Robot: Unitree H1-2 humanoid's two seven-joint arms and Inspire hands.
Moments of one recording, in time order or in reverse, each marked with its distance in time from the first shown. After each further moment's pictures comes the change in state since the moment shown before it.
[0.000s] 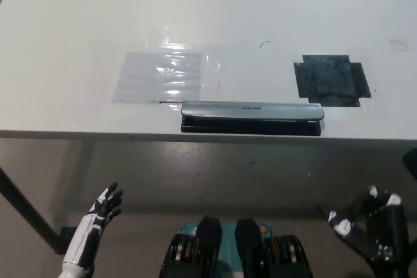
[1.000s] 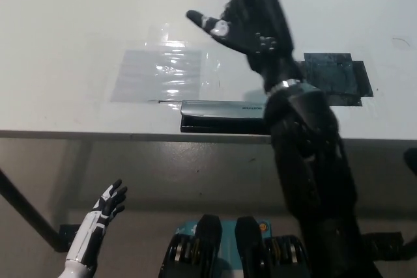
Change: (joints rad) left_arm -0.015 0.001 -0.012 -0.001 0.011 -0.022 -0.007; right_arm -0.872 0.120 0.045 0.453 0.068 0.345 -0.041
